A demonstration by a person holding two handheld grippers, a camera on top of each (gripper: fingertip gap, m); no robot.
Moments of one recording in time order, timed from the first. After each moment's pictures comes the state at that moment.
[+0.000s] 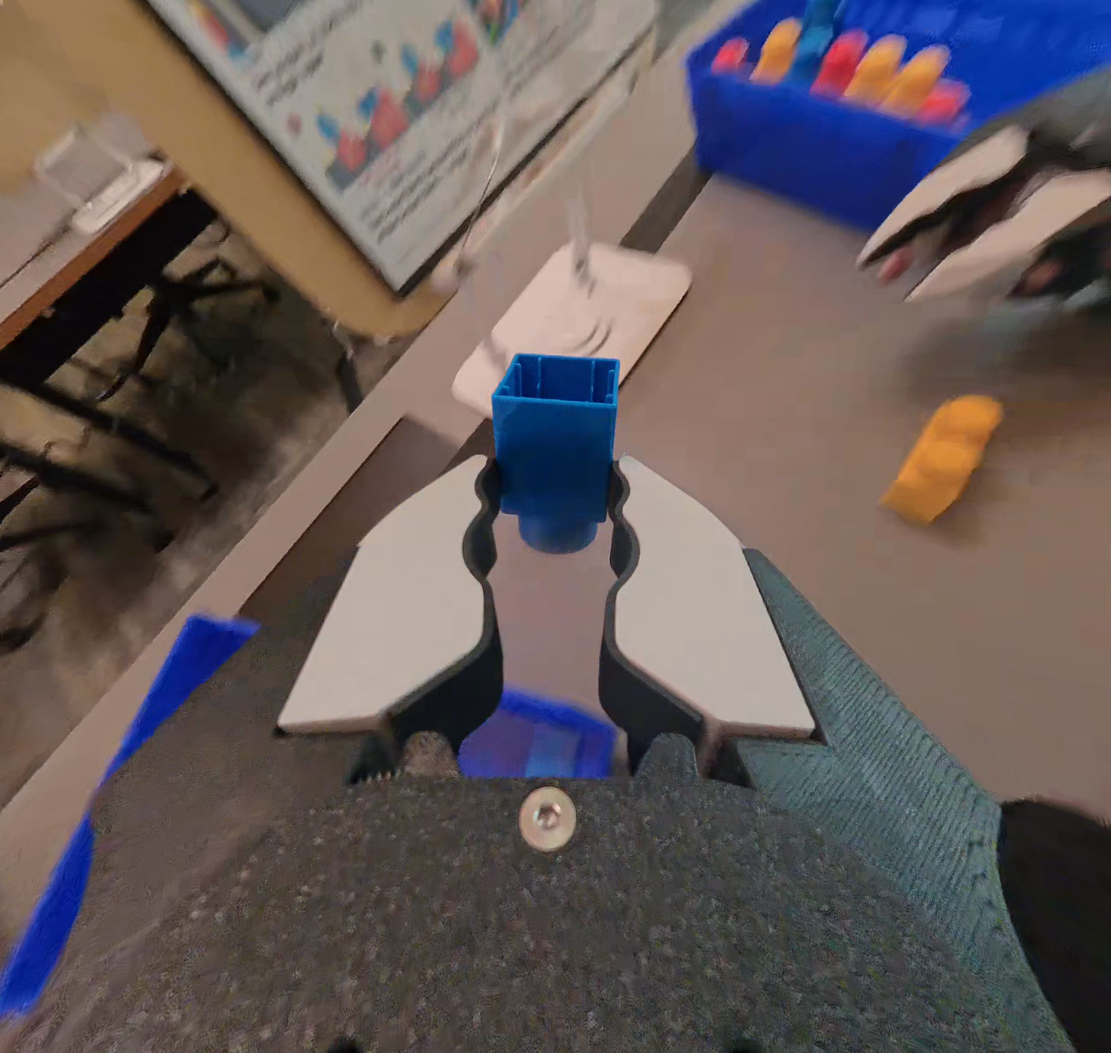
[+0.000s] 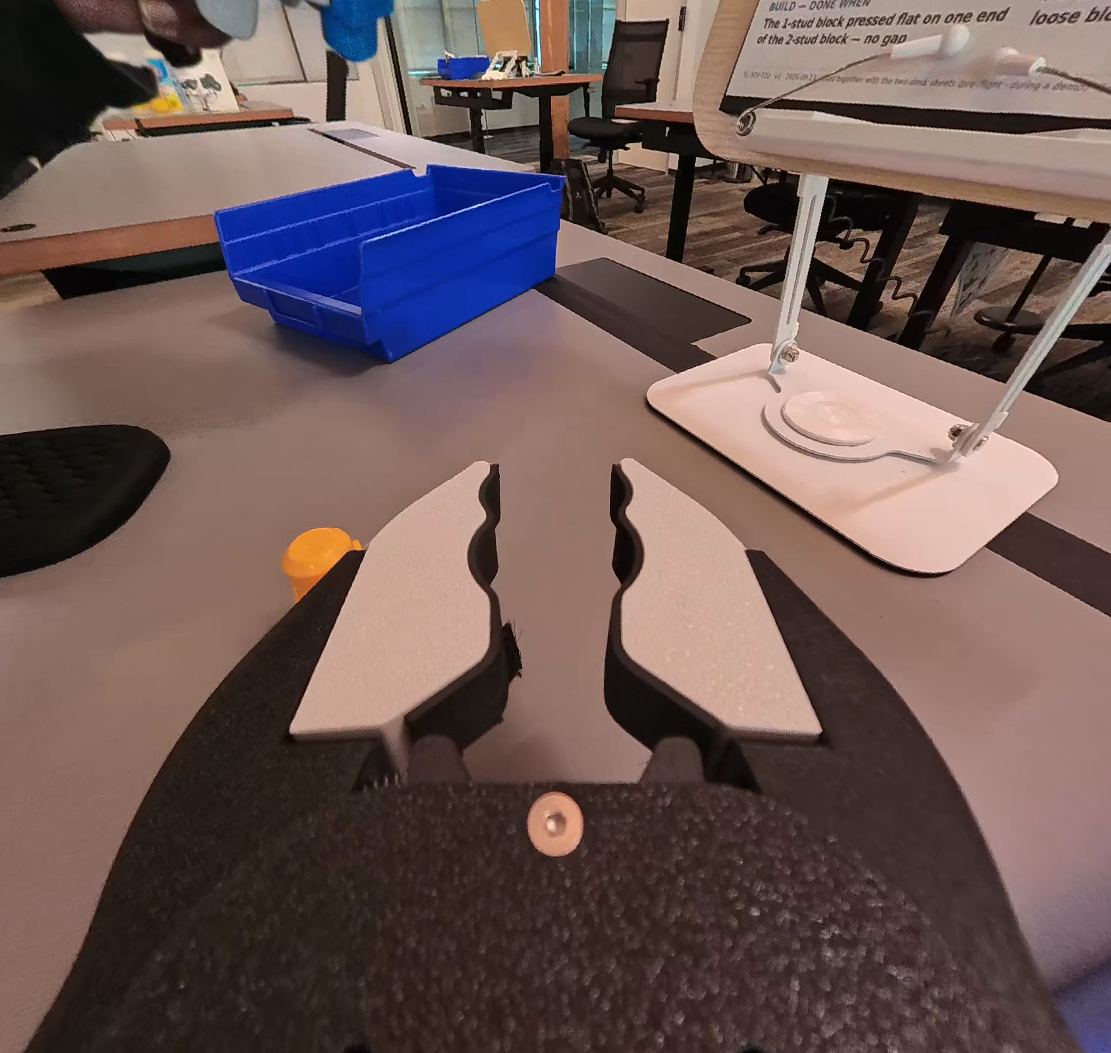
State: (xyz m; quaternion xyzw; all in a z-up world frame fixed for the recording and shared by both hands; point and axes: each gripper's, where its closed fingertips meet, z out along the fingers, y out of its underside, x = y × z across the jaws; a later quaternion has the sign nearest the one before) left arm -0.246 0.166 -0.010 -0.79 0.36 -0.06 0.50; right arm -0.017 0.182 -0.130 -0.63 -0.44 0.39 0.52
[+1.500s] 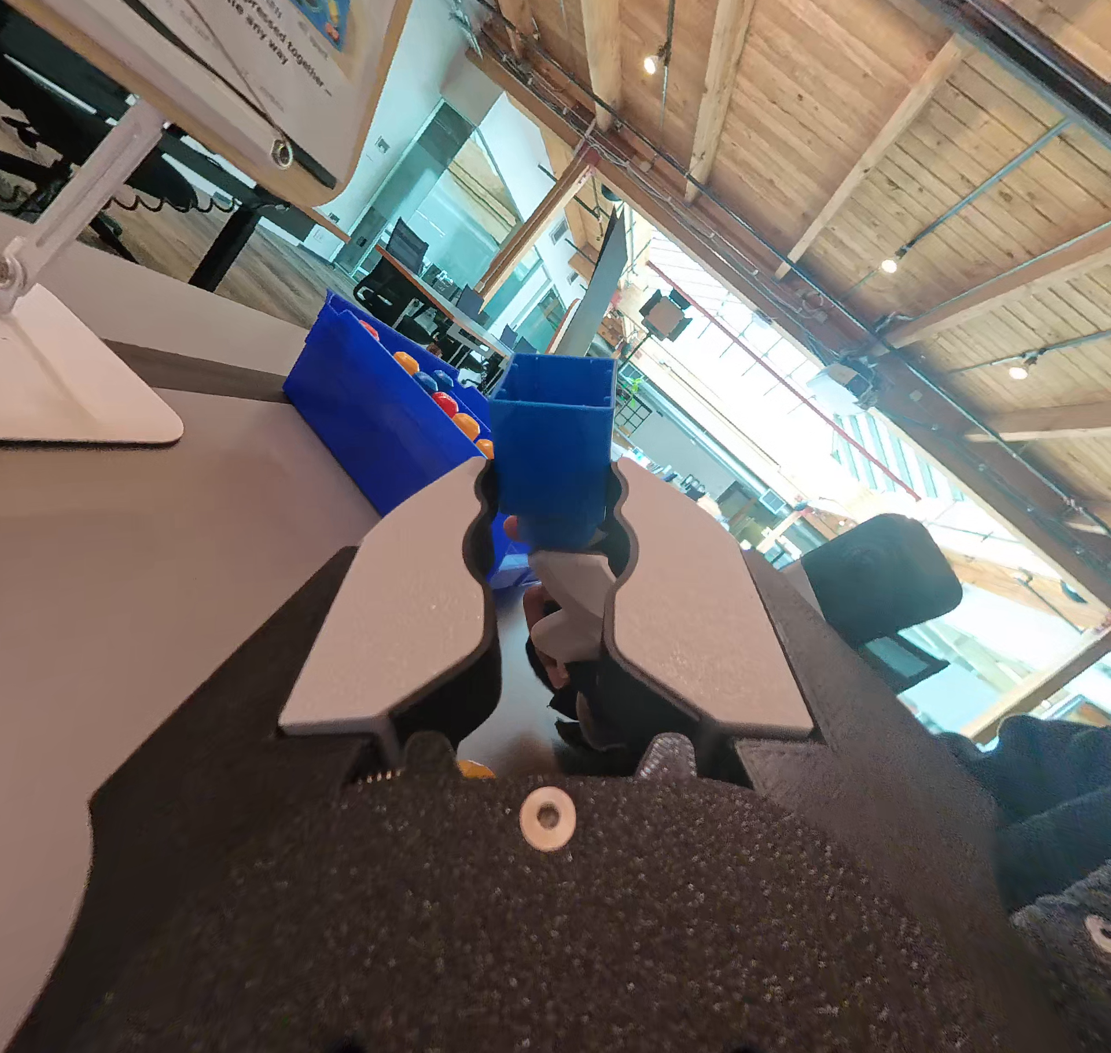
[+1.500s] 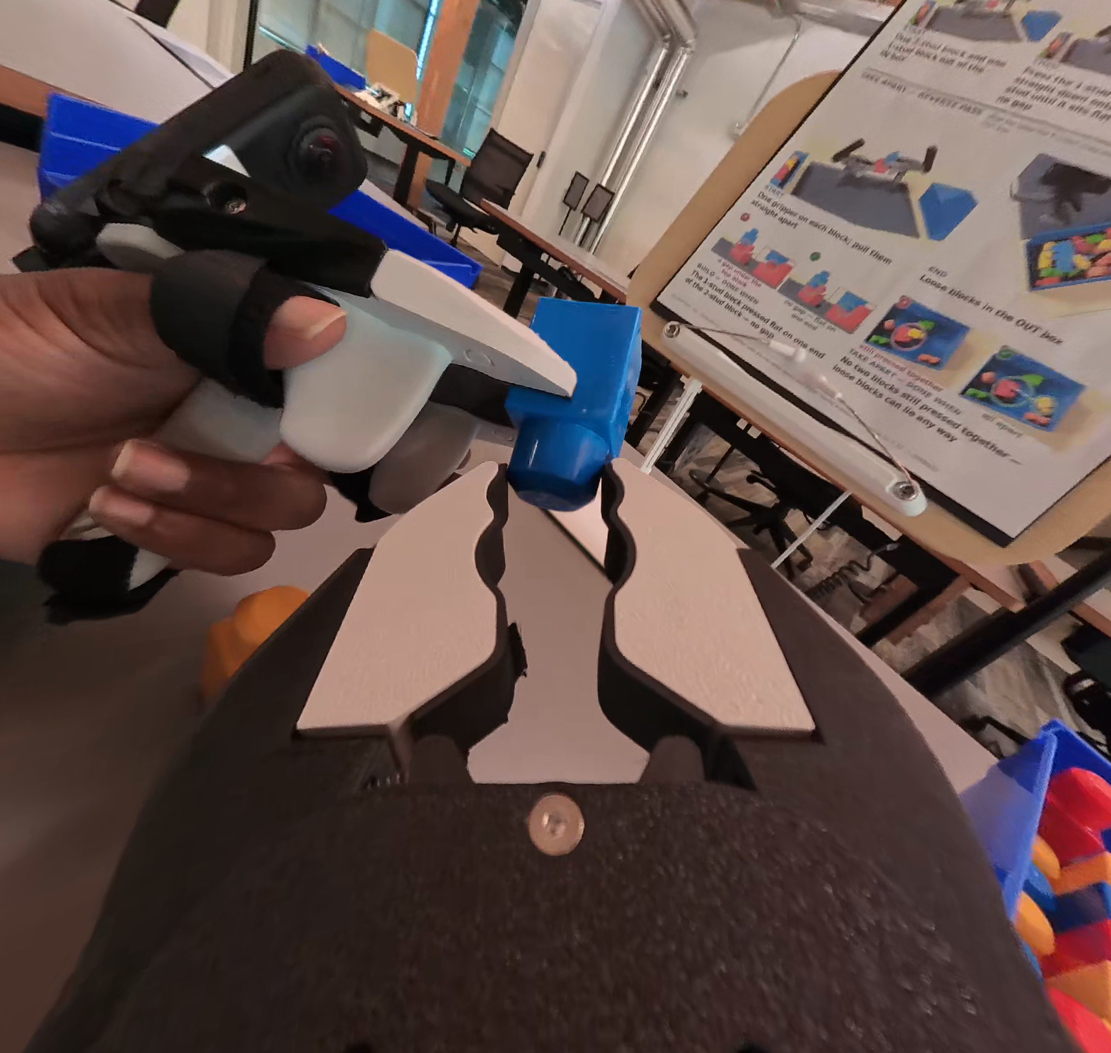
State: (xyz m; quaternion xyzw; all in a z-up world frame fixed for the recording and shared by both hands) left arm -0.036 0.153 -0.077 -0.61 0.04 -0.57 0.54; right arm -0.037 0.152 -0.093 -0.52 -0.47 0.19 0.69
